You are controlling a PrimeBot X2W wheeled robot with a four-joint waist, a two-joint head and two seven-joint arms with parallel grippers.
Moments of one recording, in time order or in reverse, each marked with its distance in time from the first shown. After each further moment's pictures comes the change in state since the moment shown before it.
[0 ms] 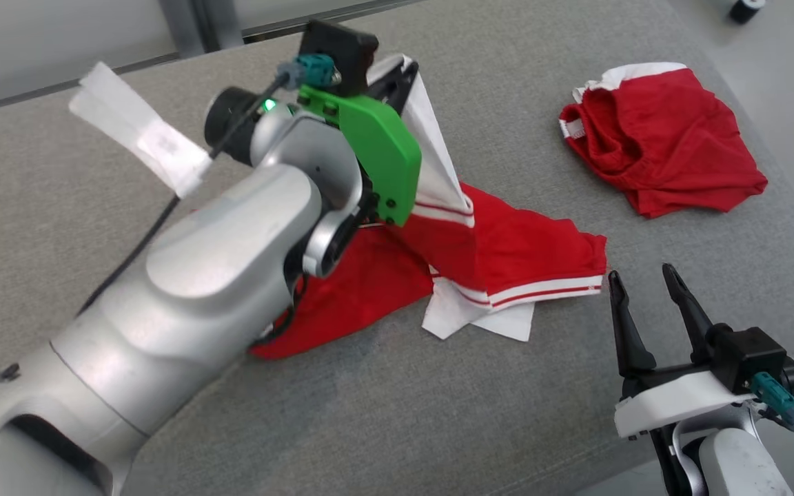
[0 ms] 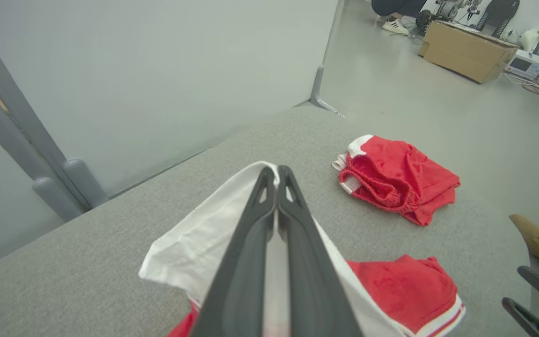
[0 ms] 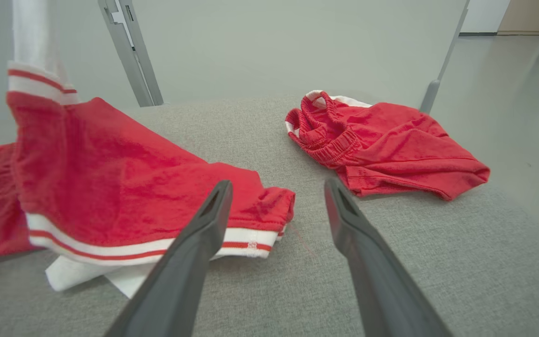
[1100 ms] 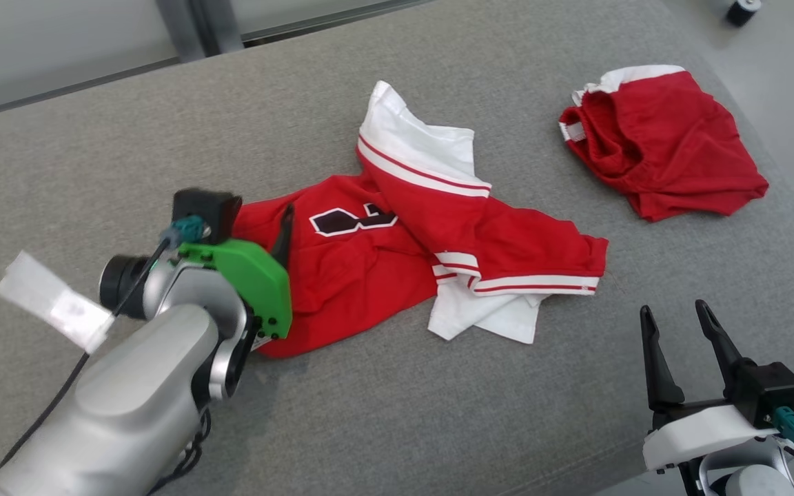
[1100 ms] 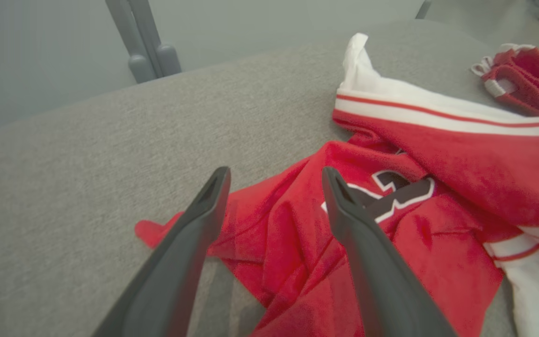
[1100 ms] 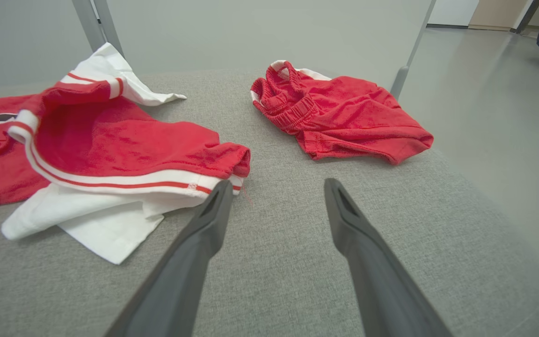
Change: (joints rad) left arm 0.275 0.144 0.010 0.142 -0.019 0.017 -0.201; right arm 0.085 0.001 -0.071 -0.016 -0.061 0.000 0.000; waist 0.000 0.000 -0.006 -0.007
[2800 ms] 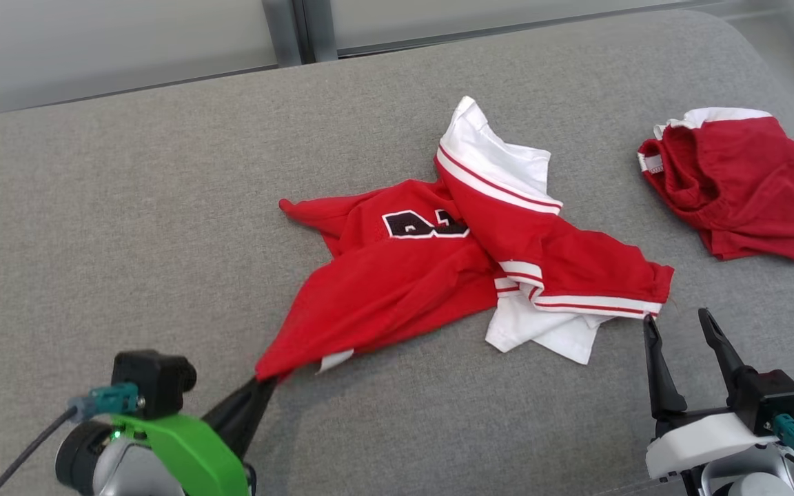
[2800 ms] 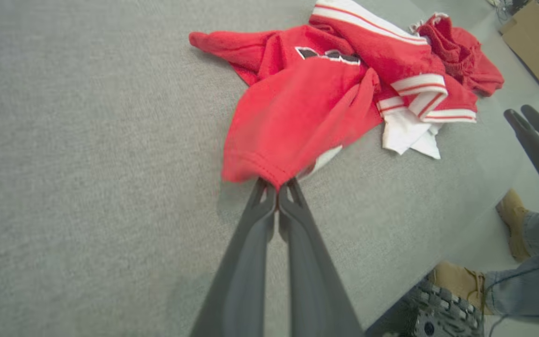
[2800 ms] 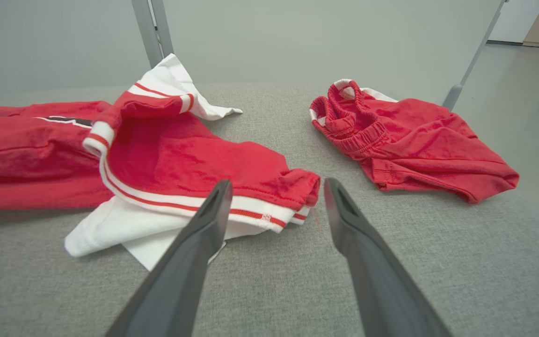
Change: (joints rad) left arm 0.449 0.495 0.049 -0.935 -0.181 0.179 0.128; right arm 0.022 0.000 -0.013 0.001 -0.021 0.000 0.000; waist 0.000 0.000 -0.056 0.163
